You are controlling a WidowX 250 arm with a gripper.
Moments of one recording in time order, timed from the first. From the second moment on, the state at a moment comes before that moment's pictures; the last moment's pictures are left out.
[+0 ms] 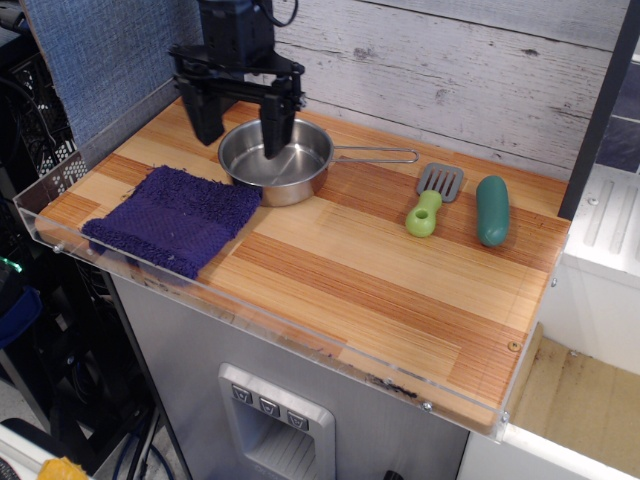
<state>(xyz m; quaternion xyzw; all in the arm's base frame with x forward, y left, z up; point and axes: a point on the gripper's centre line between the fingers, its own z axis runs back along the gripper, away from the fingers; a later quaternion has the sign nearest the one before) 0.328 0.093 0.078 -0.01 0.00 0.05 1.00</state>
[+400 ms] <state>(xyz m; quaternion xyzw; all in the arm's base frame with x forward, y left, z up) 0.330 0.082 0.057 0.02 -0.03 0.00 1.00</state>
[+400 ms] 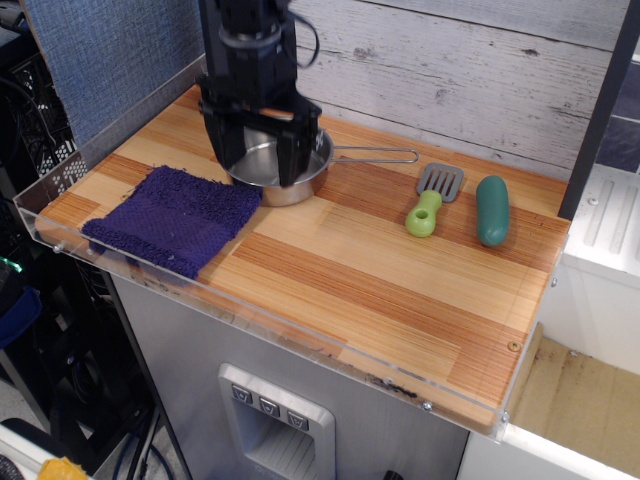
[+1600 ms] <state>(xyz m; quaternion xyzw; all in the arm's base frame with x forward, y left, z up) 0.357 0.073 0.043 0.01 -0.04 -0.03 1.00</state>
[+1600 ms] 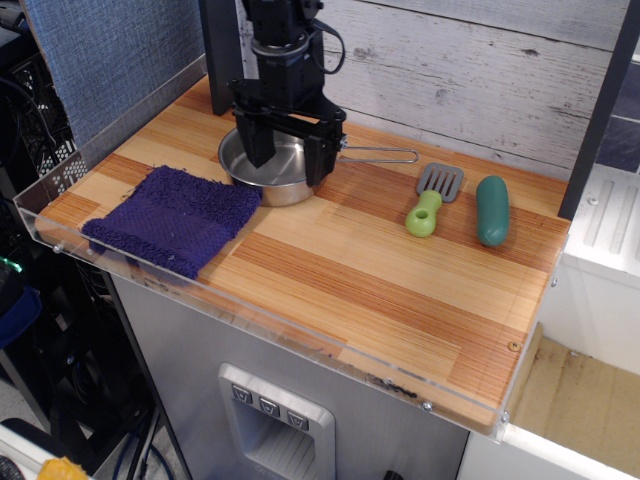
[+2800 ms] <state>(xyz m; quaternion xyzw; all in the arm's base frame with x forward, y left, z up) 0.362 0.055 0.026 0.01 -0.03 -0.05 1.00</state>
